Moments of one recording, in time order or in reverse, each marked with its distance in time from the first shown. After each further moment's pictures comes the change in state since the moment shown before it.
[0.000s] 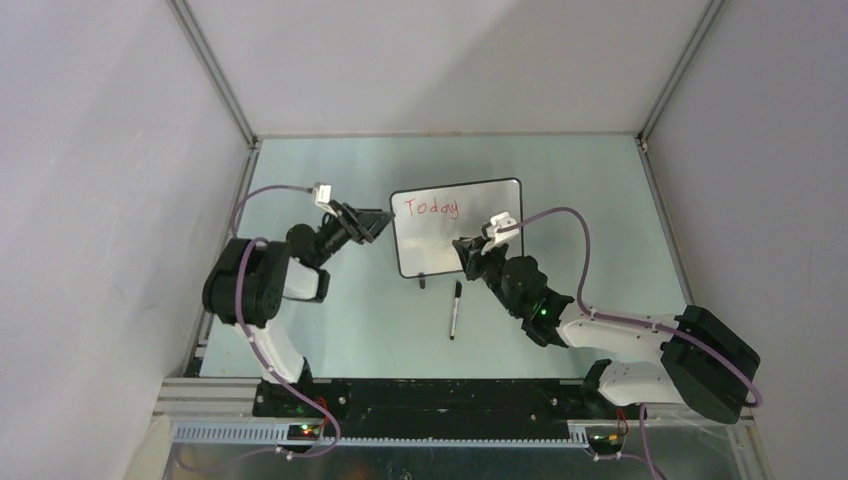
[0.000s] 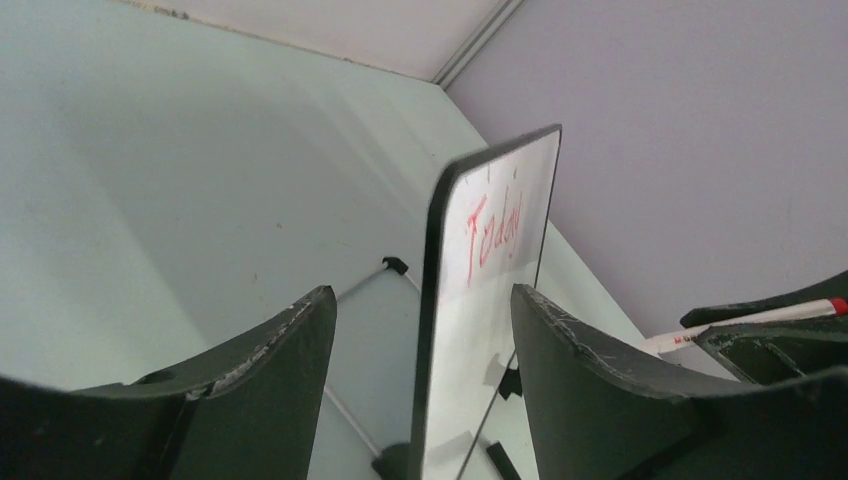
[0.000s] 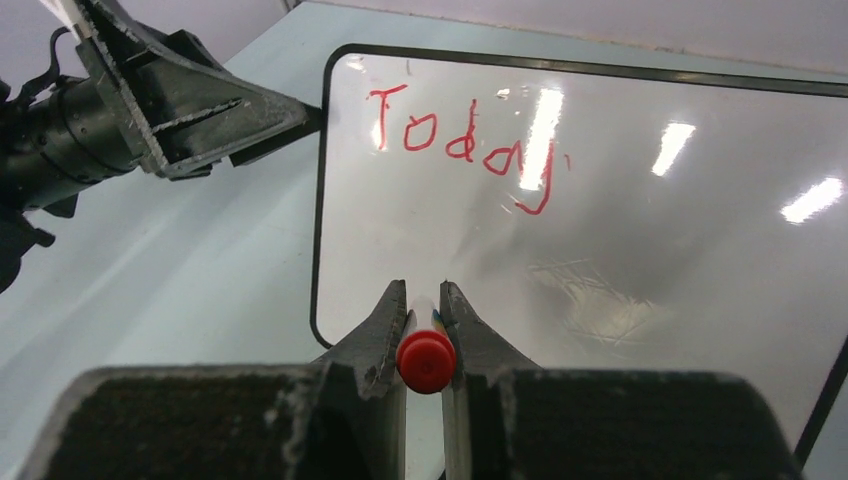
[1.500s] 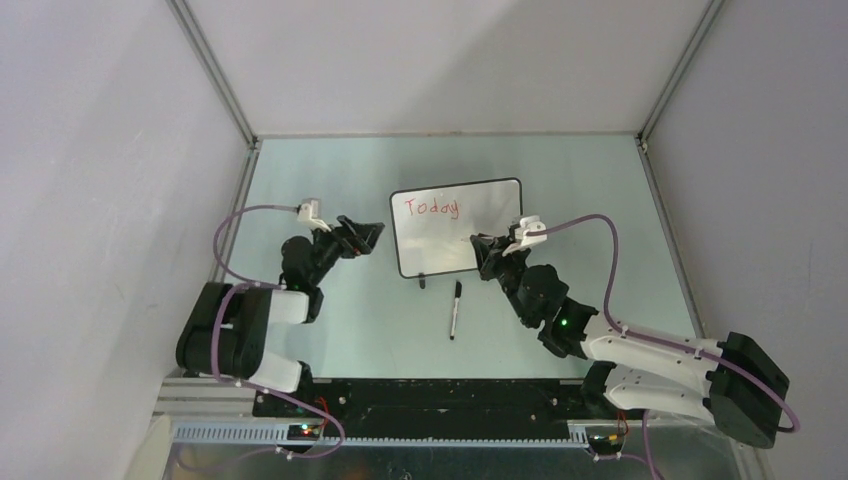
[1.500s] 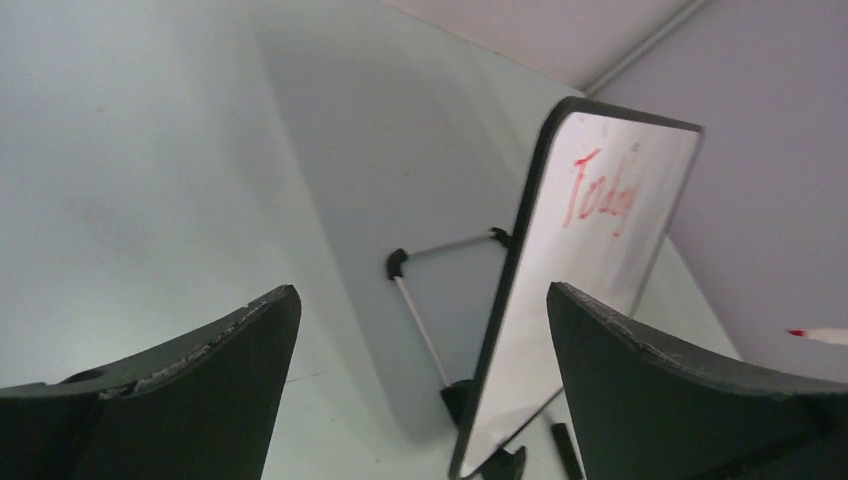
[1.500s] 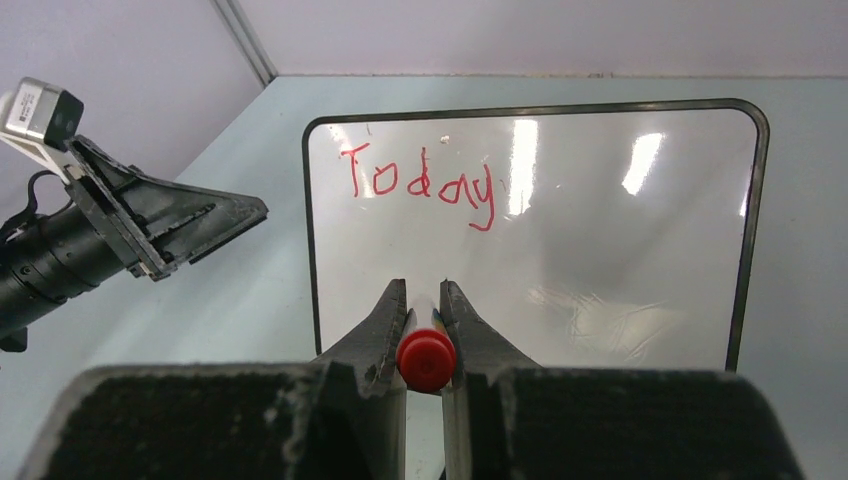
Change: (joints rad) left arm -0.021 -0.396 -0.210 -0.440 -0.337 0.207; right arm 0.057 -0.227 -0.015 -0.142 0.176 0.064
